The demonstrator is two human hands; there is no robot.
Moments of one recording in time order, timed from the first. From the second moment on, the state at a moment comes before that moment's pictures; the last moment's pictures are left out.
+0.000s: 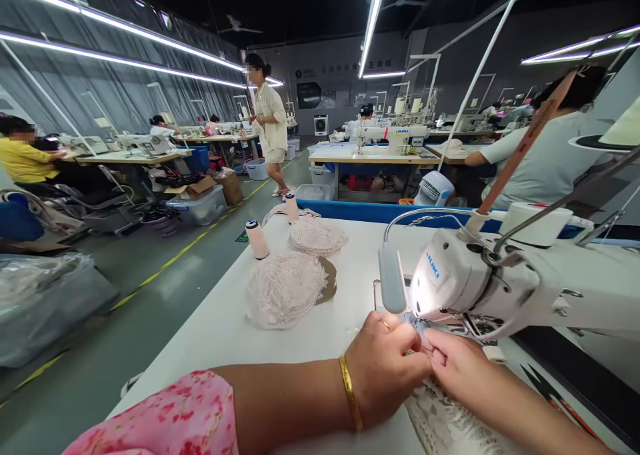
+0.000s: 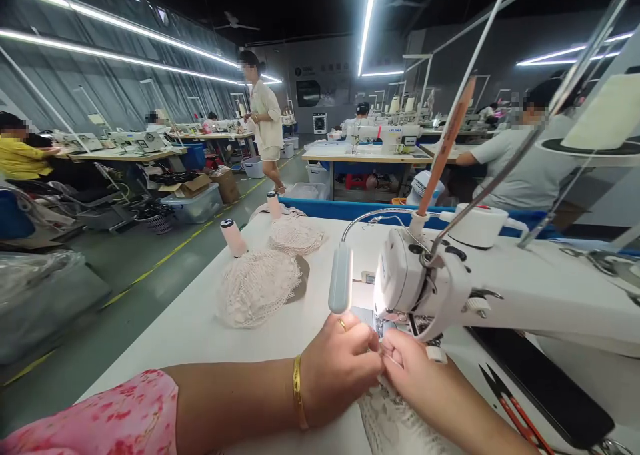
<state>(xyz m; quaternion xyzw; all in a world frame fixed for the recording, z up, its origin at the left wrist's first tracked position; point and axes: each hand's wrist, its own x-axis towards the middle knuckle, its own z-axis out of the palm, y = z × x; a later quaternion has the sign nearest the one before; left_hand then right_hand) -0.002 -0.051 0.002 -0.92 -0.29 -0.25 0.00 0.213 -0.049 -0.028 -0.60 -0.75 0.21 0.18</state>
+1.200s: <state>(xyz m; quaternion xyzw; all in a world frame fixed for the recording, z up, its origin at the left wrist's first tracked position) -0.005 -0.050 0.011 -0.93 -0.29 -0.22 0.00 0.207 -0.088 0.015 -0.42 -0.86 -0.04 0.27</state>
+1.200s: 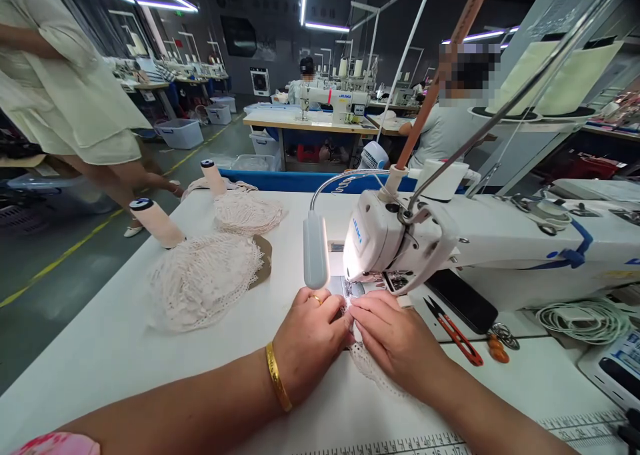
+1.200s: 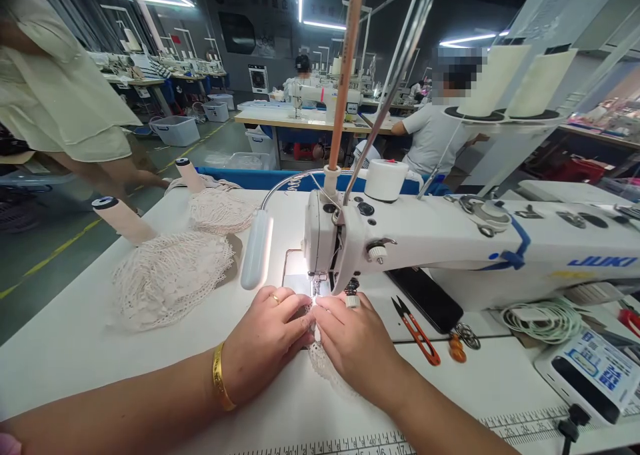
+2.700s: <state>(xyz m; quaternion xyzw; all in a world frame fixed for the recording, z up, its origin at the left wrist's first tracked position) 0.003 -0.053 0.015 -0.93 -0.33 -0.18 -0.01 0.218 -0.079 -0.004 -0.51 -0.83 -0.02 0.23</state>
